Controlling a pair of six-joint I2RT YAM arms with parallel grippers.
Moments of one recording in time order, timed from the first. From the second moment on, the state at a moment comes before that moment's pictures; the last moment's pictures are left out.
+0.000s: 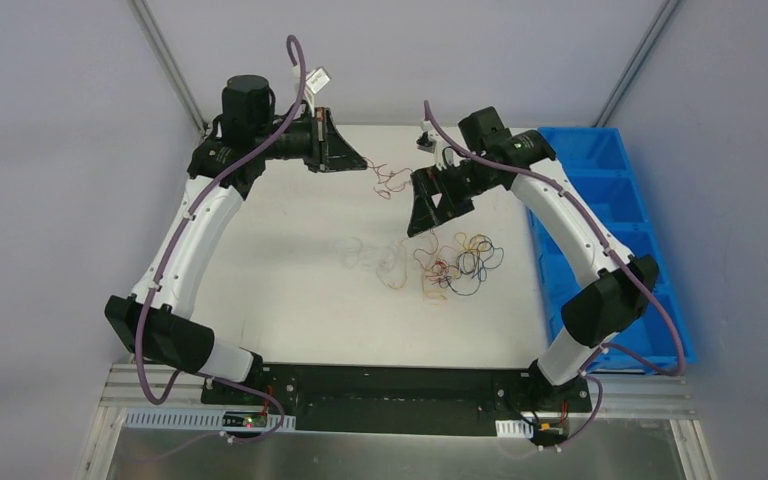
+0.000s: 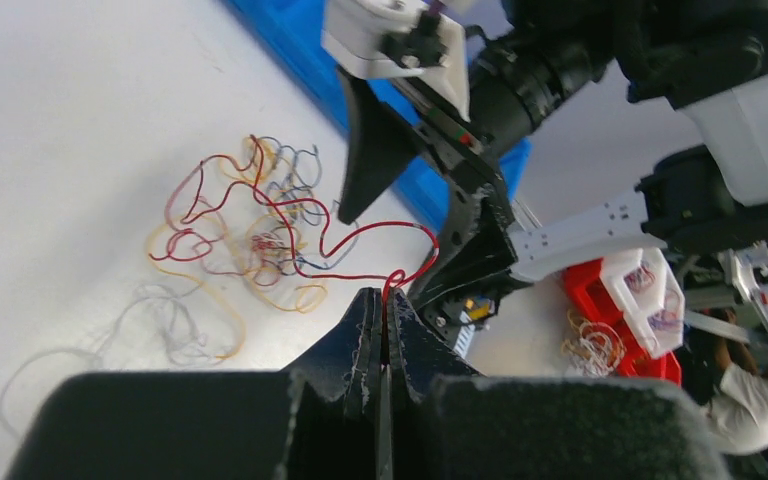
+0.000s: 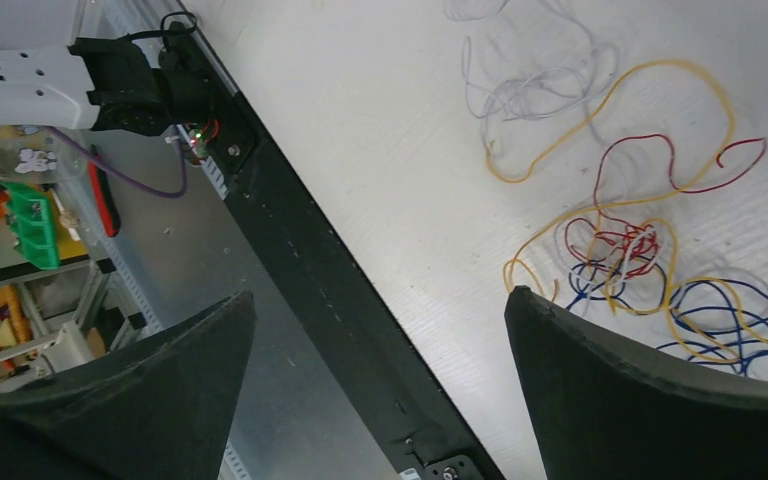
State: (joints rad) left arm -0.27 1.44 1.64 -0.56 0.90 -0.43; right arm 0.50 1.67 1.76 -1.19 -0.64 -0.03
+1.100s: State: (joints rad) left arm -0.44 1.49 1.55 -0.49 1.00 -0.53; right arm 0.69 1.47 1.67 -0.86 -0.53 -0.35
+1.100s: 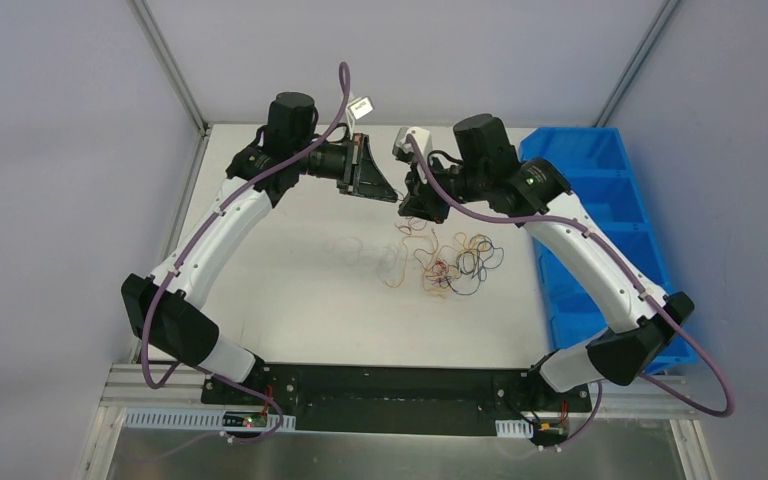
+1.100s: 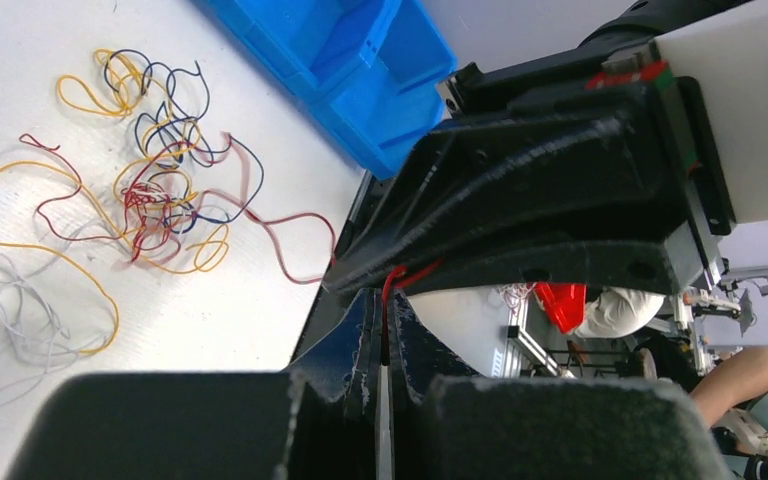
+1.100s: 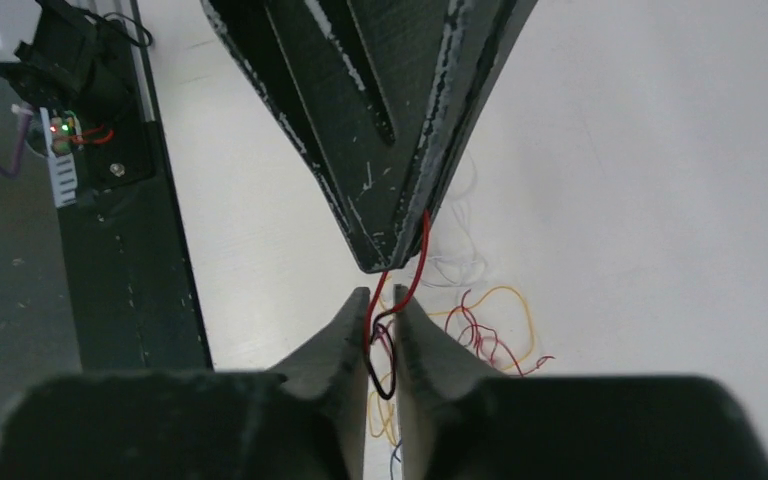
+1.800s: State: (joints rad) left arm -0.10 1.54 1.72 -0.57 0.89 -0.38; right arm -0.02 1.81 2.07 -0.80 -0.53 -0.22
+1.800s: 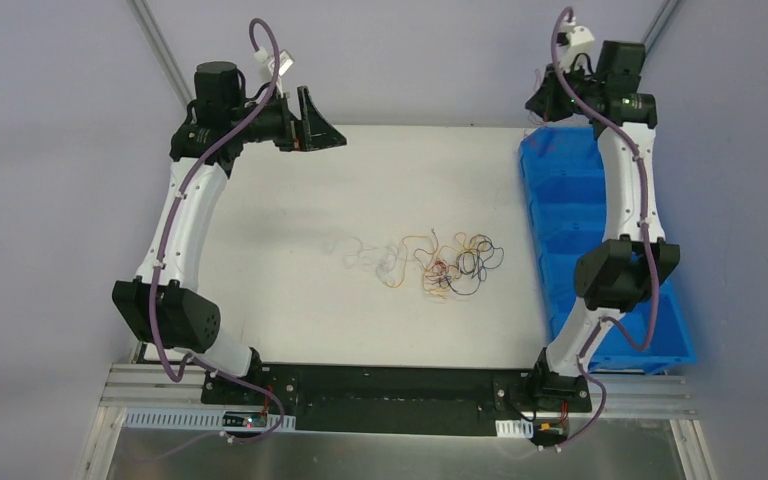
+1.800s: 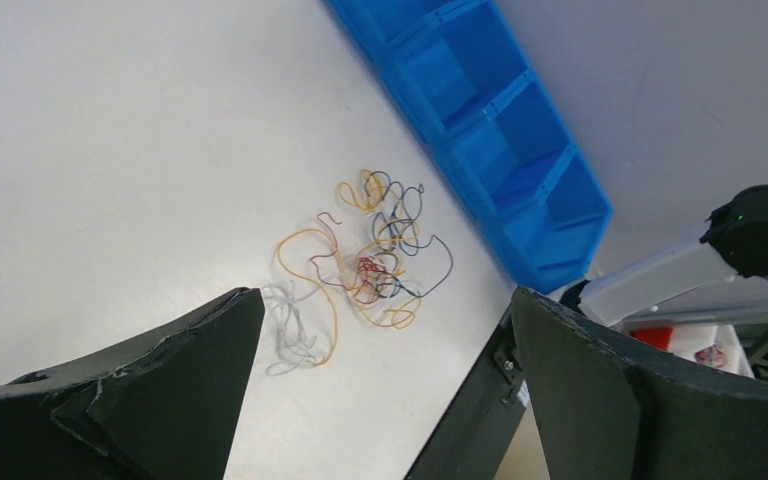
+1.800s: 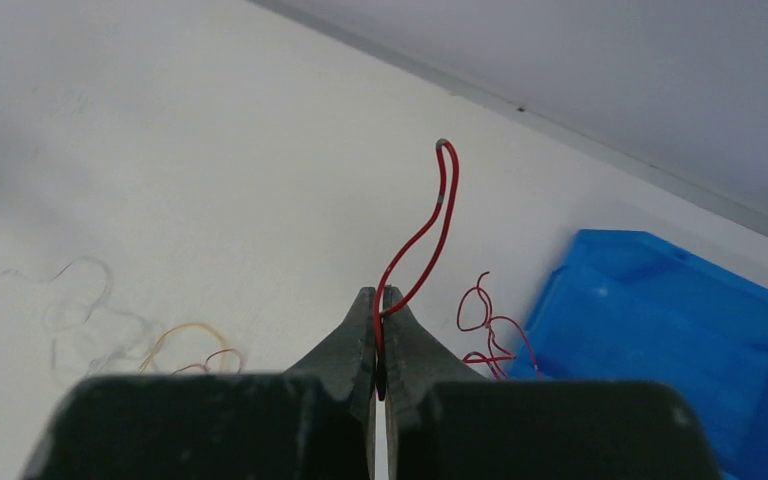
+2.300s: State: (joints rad) left arm -0.08 1.44 1.62 -0.75 0.70 -0.11; right arm -0.25 2.11 2.17 -0.65 -0.43 -0.17
